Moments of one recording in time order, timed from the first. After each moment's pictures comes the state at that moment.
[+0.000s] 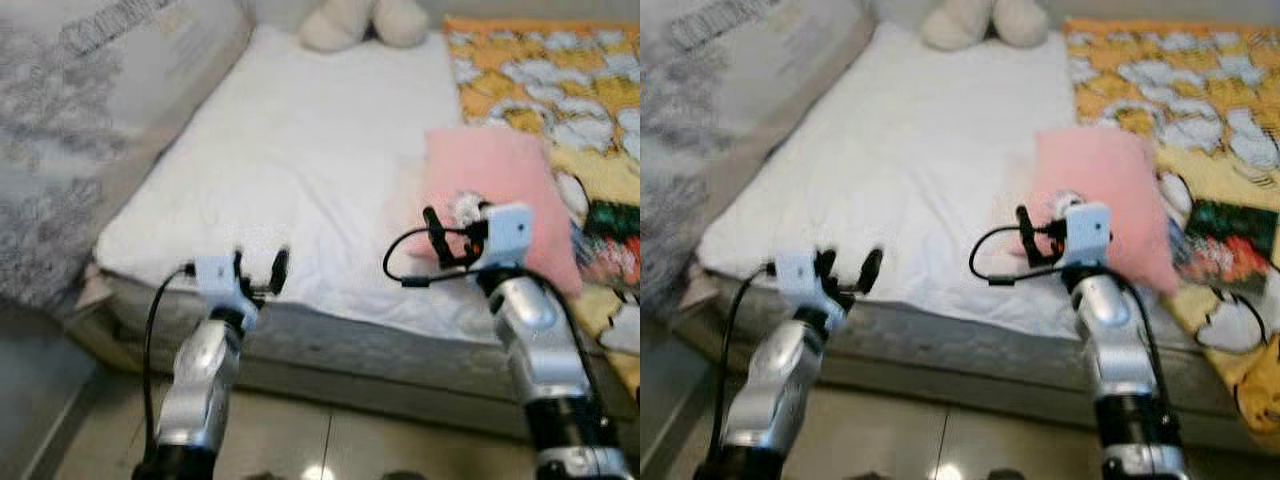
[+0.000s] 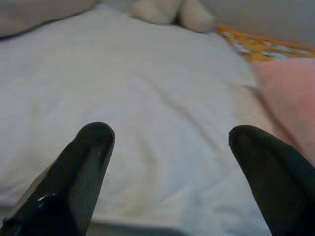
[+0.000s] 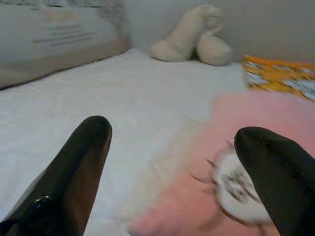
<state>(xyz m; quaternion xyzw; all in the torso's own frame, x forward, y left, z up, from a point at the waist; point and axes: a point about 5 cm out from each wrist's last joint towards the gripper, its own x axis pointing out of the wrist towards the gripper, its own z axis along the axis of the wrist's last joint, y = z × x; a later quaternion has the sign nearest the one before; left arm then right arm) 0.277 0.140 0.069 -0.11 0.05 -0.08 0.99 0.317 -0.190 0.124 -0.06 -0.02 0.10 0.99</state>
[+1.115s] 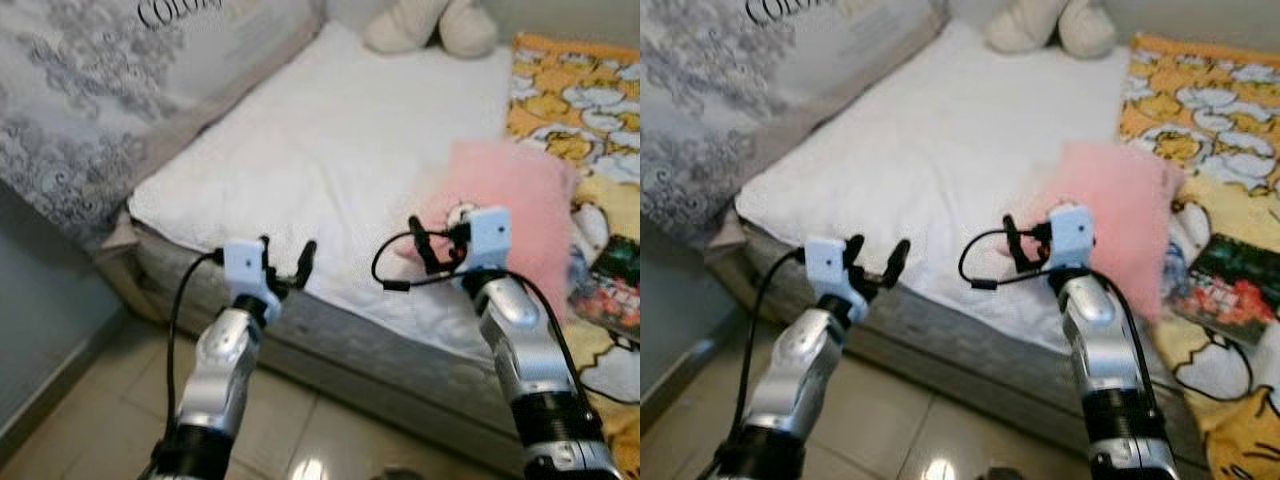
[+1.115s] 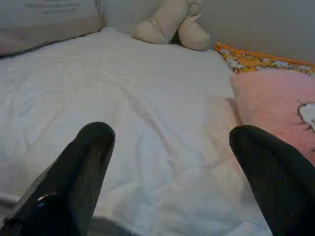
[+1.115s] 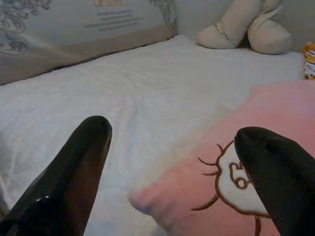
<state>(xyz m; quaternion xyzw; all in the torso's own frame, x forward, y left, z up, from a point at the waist) 0.291 0.115 0.081 -0.09 0.02 -0.15 0.99 0.319 -0.174 0.110 -0.04 0.02 0.10 0.99</state>
